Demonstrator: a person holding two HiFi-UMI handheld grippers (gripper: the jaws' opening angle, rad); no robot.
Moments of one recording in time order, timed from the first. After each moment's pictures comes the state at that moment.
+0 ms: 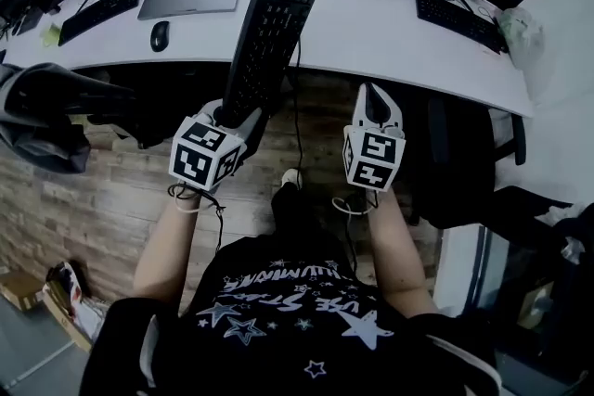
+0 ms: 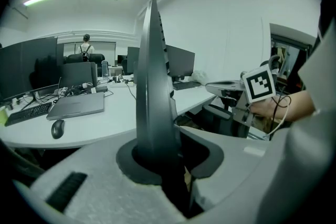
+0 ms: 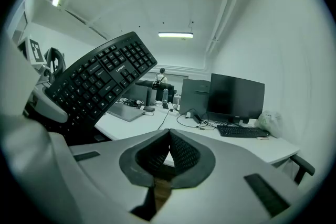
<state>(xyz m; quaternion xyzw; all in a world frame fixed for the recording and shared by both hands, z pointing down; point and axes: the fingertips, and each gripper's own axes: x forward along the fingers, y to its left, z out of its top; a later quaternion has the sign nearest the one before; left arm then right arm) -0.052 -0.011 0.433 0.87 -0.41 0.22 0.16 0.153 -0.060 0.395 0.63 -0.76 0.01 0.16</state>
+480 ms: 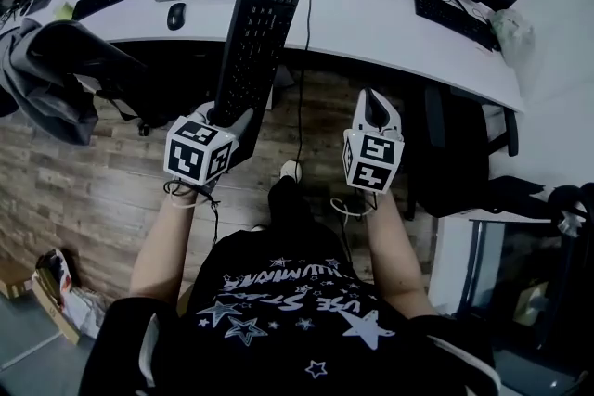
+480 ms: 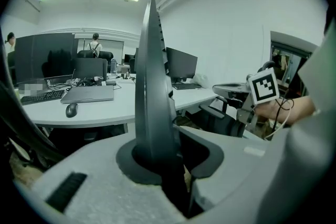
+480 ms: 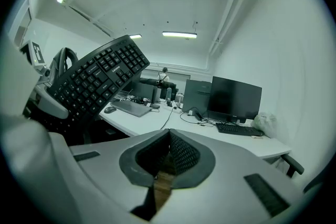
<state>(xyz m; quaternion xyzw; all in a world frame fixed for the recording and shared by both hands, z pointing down) -0.096 0.077 0.438 0.86 -0.43 0.19 0.19 0.128 0.030 0.391 0.63 -0.76 0.00 0.18</state>
